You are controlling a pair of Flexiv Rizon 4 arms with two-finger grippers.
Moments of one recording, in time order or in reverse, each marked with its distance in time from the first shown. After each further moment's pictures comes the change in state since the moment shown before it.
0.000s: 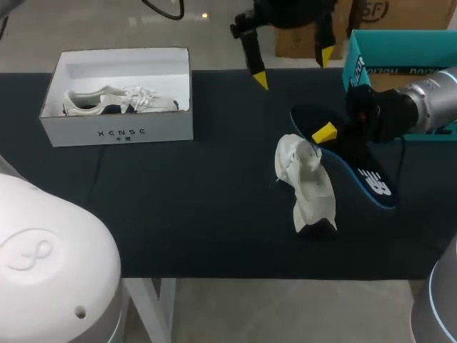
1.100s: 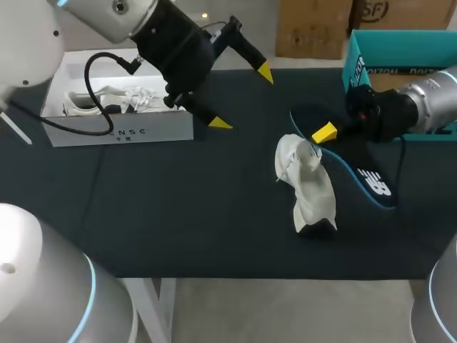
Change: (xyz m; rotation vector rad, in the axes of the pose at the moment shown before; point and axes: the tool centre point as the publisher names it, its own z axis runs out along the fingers) left arm 0.072 -0.011 0.016 0.119 -0.554 0.008; right arm 0.000 0.000 0.000 0.000 0.000 0.000
